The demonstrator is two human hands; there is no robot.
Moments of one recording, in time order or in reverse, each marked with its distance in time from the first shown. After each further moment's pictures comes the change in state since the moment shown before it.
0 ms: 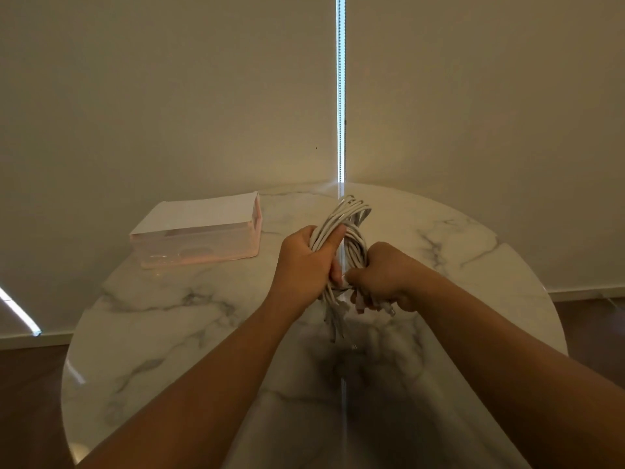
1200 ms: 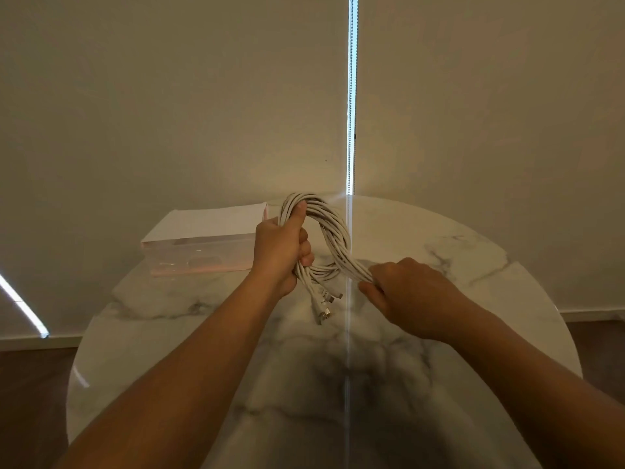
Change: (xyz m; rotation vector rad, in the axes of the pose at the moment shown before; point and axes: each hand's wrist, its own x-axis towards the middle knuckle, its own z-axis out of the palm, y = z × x) left_hand 0.041 0.014 -0.029 -0.436 0.195 -0.283; right_hand -0.024 0.011 -0.015 -0.854 0.206 -0.491
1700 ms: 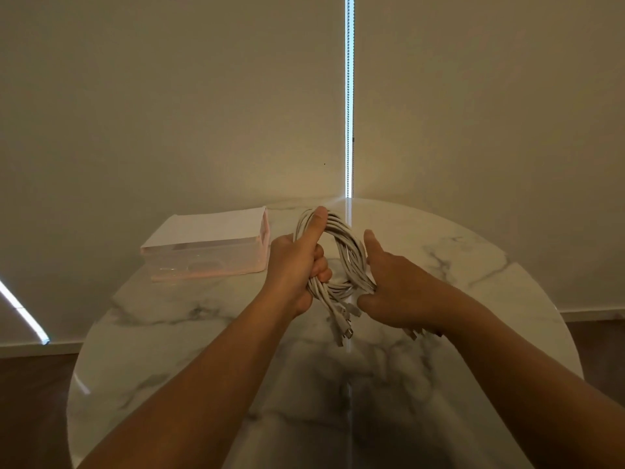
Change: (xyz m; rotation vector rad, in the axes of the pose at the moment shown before) left_hand -0.027 -0.002 0.012 -0.024 -0.094 -0.048; right_hand 0.015 -0.008 -0.007 0.412 -0.157 0.085
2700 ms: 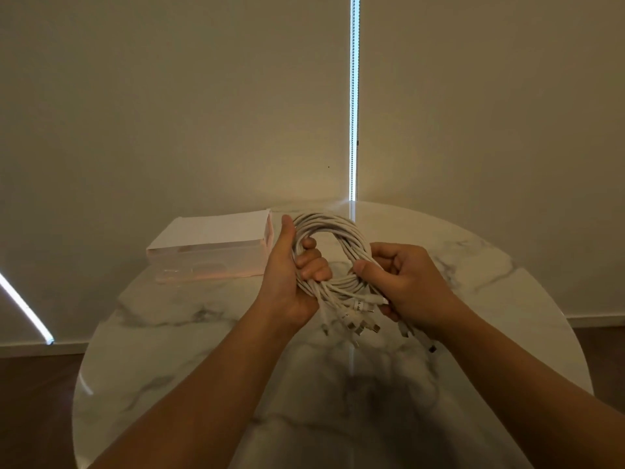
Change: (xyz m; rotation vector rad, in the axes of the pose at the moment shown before) left_hand -0.003 0.000 -0.012 -0.600 -0.163 -0.238; right_hand -0.003 0.011 0.012 0.798 0.291 -0.213
